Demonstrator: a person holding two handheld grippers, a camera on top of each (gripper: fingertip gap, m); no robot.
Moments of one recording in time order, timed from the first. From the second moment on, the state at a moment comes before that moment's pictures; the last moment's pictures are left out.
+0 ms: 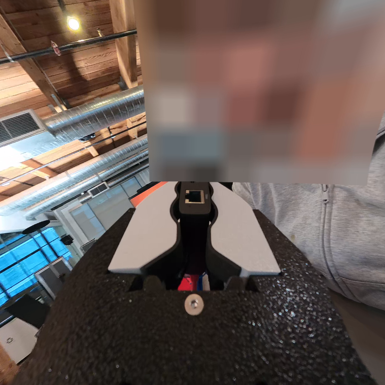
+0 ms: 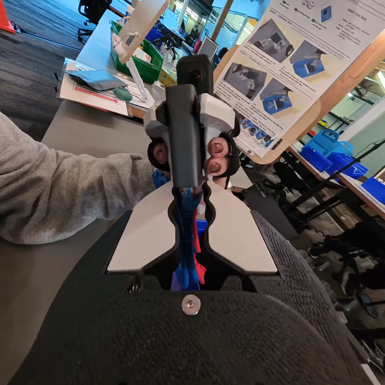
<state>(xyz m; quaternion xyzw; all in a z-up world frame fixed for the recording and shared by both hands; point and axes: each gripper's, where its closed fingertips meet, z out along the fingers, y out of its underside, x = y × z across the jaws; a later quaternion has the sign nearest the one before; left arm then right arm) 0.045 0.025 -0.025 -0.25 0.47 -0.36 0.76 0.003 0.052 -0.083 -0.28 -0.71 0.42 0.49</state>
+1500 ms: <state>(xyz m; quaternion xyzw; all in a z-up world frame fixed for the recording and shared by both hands) 0.073 0.038 -0.059 -0.38 0.55 -0.07 0.74 0.016 0.067 -0.092 -0.23 -0.72 0.22 0.62</state>
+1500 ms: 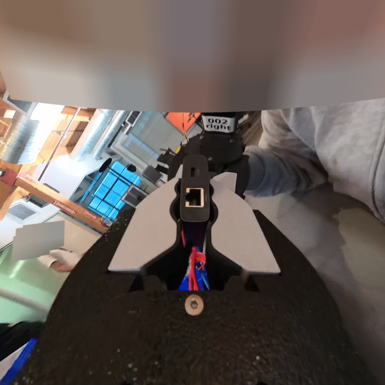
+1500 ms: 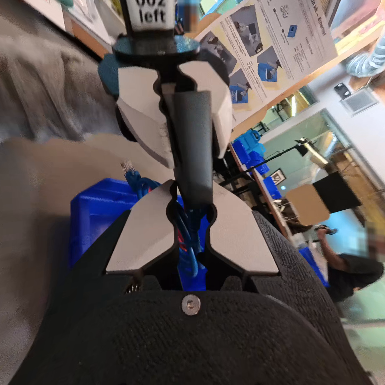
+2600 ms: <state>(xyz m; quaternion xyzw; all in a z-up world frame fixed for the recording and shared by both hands) 0.101 0.026 -0.087 -0.35 0.58 -0.02 0.74 0.029 0.058 -0.121 -0.20 -0.74 0.23 0.60</state>
